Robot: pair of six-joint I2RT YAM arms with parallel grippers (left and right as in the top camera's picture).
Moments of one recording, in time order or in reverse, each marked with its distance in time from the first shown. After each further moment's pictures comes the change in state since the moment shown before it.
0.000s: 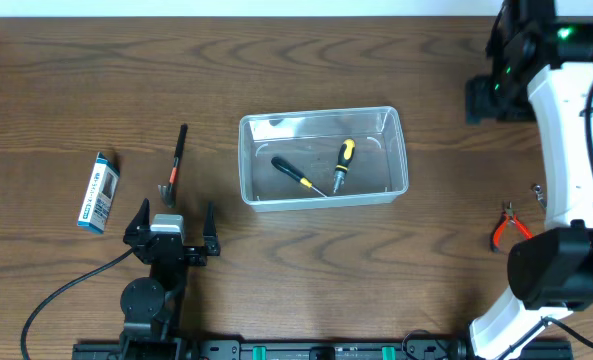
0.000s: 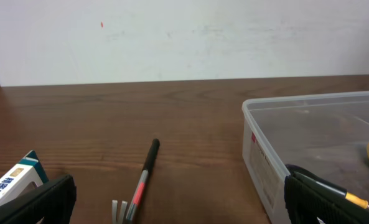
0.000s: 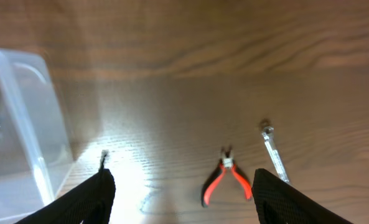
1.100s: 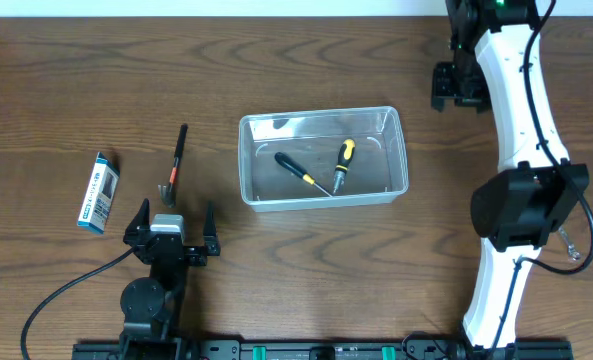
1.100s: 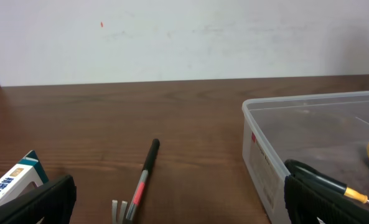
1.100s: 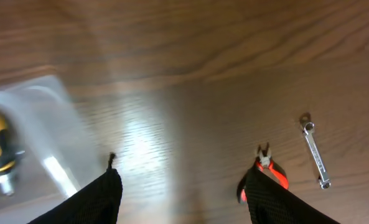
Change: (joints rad) left arm 0.000 0.000 0.000 0.000 0.000 0.000; right arm 0.089 0.375 0.429 -0.240 0.022 0.210
